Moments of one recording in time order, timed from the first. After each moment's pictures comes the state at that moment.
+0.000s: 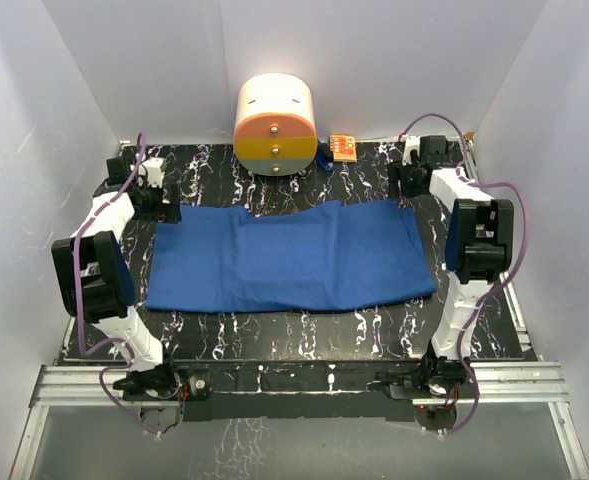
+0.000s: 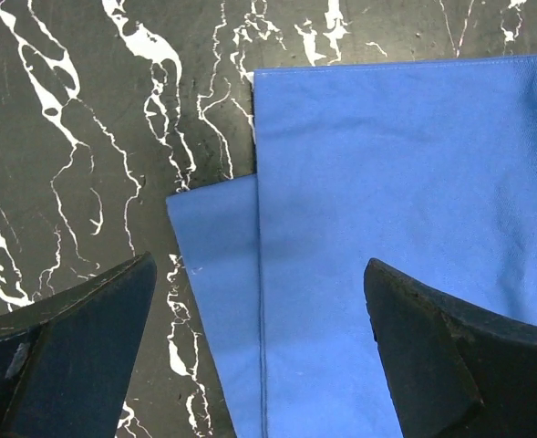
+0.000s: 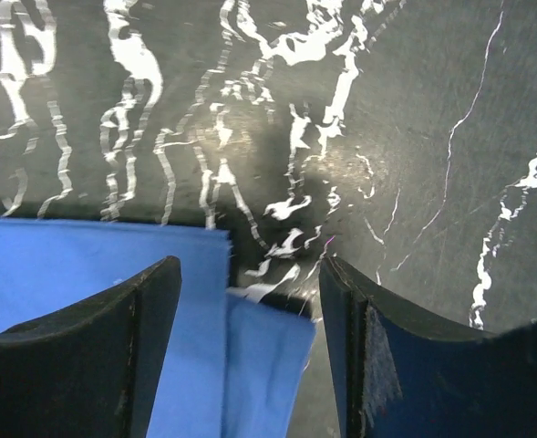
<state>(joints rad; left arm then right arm) 0.18 1.77 1.28 -0.49 0.28 0.29 -0.03 2.01 1.50 -0.34 -0.20 -0.22</state>
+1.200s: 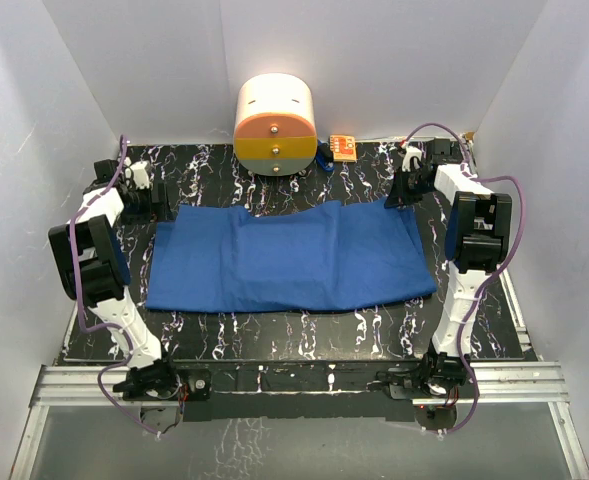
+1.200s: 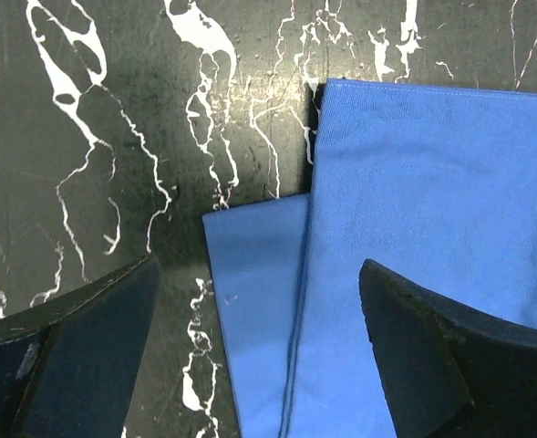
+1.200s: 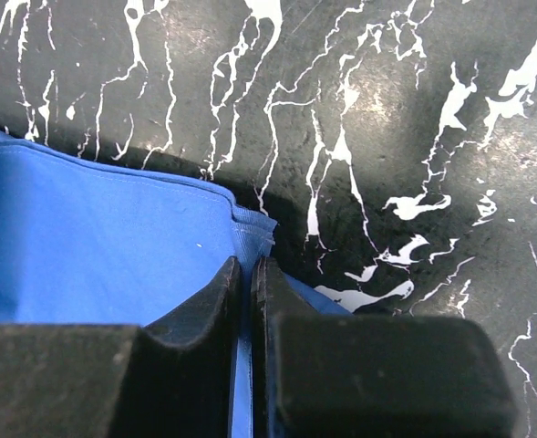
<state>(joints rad) 0.29 1.91 1.36 -0.51 0.36 0.21 -0.11 2.19 1.67 -0.56 -0.58 -0.19</state>
